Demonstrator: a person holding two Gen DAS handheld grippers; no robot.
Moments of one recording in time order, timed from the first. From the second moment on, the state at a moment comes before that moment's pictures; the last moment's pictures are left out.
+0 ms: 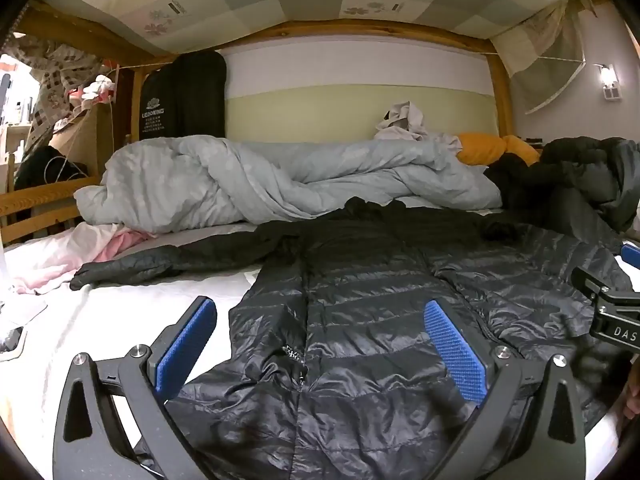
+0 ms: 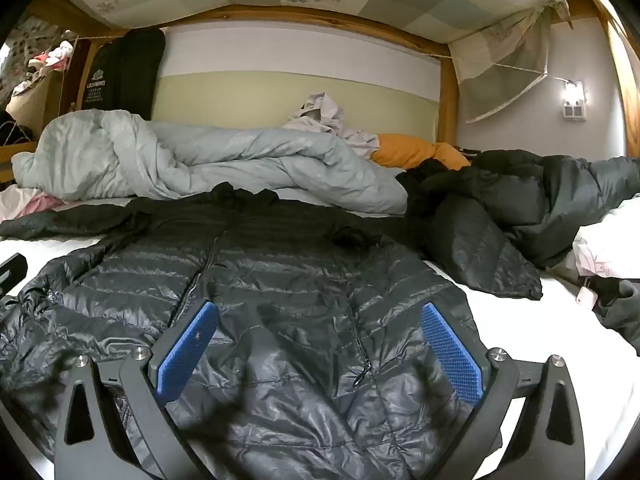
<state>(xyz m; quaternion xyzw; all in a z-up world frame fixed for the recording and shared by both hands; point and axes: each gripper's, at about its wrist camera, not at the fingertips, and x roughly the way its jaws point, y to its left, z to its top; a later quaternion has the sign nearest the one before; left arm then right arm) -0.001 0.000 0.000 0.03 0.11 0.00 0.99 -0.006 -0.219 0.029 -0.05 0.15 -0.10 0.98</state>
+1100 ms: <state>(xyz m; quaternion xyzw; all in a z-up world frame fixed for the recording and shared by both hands) -0.010 -0.006 0.004 0.04 0.10 0.00 0.99 -0.004 -0.219 0.030 -0.05 0.15 -0.10 0.98</state>
